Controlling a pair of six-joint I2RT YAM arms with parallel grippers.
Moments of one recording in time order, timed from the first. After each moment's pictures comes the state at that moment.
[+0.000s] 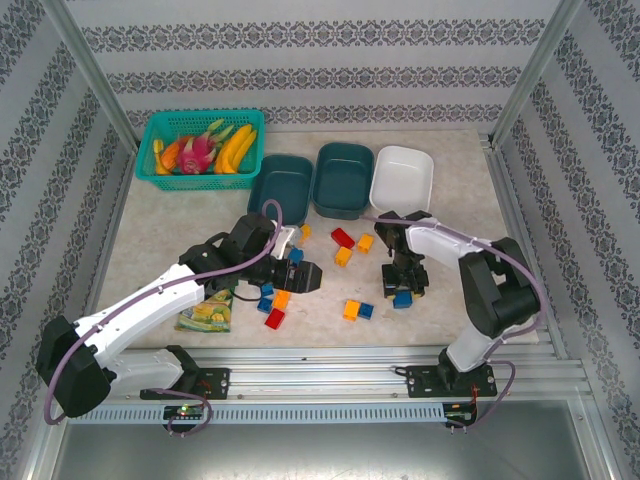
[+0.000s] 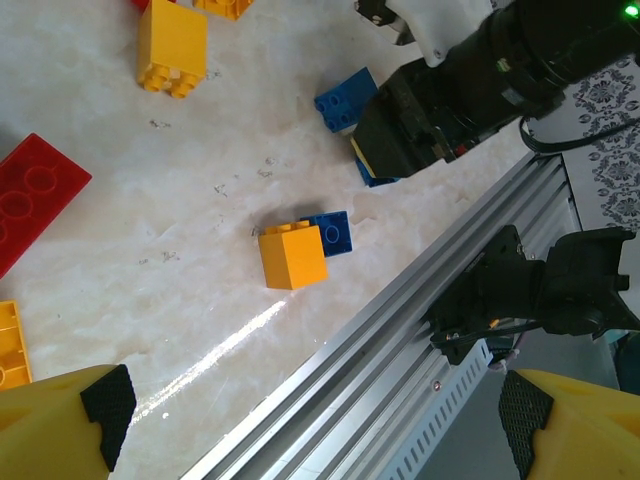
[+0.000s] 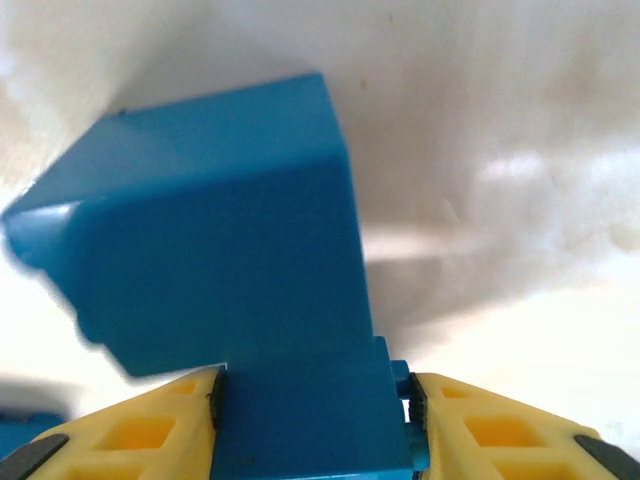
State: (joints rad) left arm -0.71 1.19 0.93 -0.56 0.43 -0.56; right arm 0.41 1.65 0.99 -1.10 -0.03 0.45
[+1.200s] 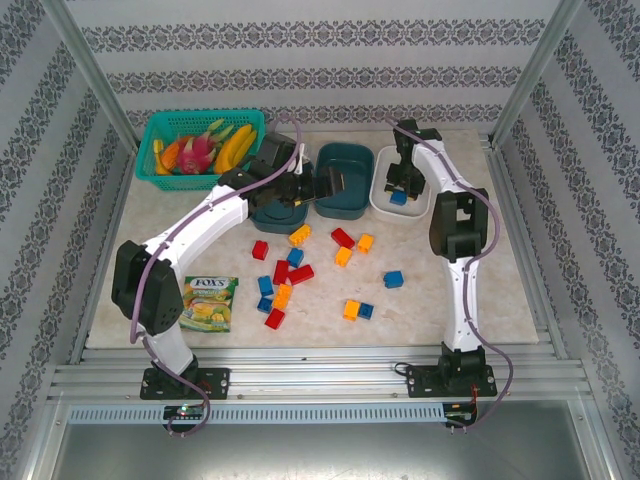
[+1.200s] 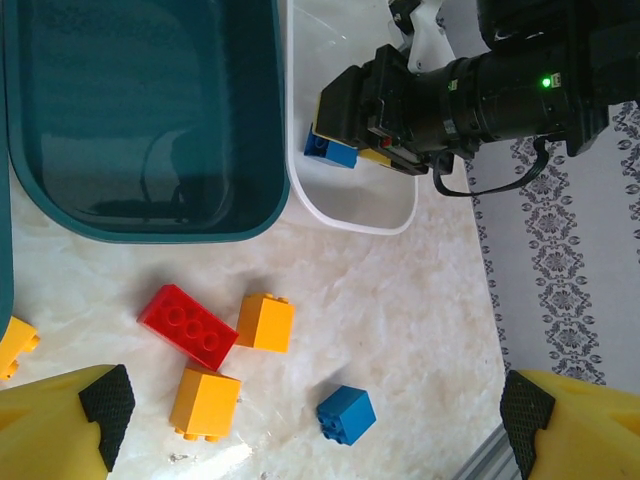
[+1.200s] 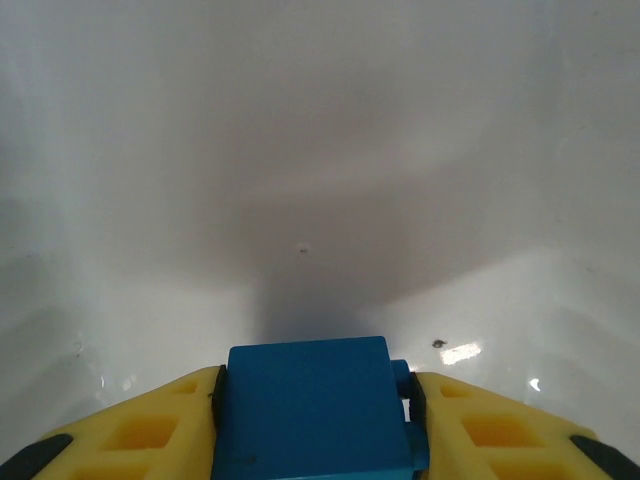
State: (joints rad) left arm -0.51 1.75 1.57 -0.52 0.36 -0.69; right arm 0.11 2.44 2.21 -1.18 0.01 0.50
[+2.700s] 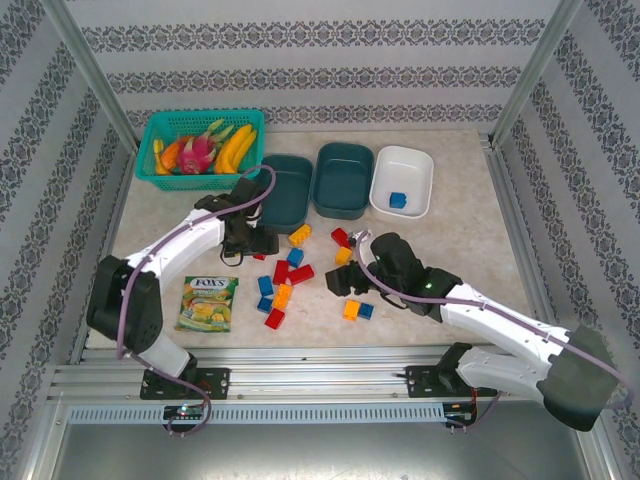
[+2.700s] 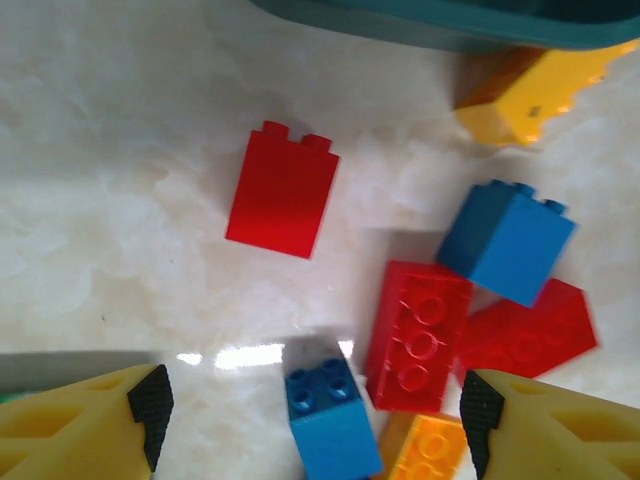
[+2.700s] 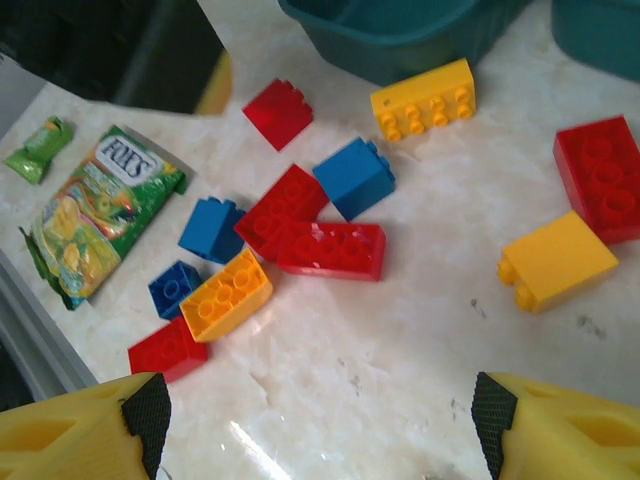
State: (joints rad) left arm -0.39 1.61 1.19 -0.89 0.04 -0.44; right arm 0.76 1.06 0.64 -0.20 -0.17 0.39
